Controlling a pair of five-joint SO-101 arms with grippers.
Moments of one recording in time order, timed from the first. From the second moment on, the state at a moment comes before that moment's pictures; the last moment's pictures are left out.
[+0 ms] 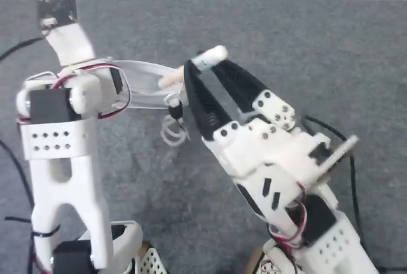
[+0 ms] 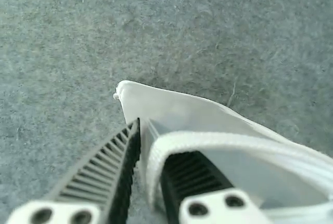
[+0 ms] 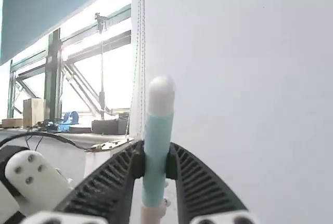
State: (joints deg) left arm -10.5 -24.8 4.3 86.5 15.3; right arm -42.5 -66.4 48.4 0.0 -2.7
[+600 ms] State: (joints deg) left arm -11.0 -24.8 4.4 86.5 15.3; right arm -43.6 -43.8 50.2 -4.4 19.6
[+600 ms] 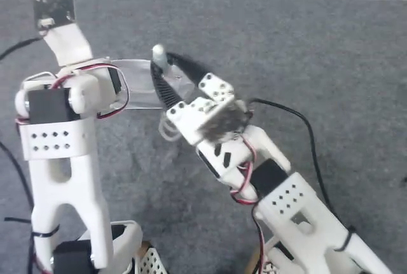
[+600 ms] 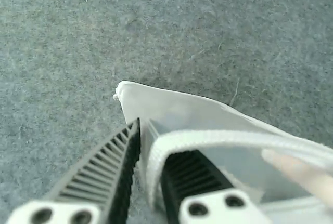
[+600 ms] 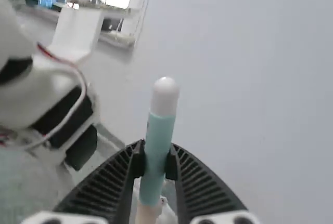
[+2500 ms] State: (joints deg) left arm -14.6 -26.3 8.2 82.9 15.3; right arm -44.1 -68.0 73.3 17.8 4.2
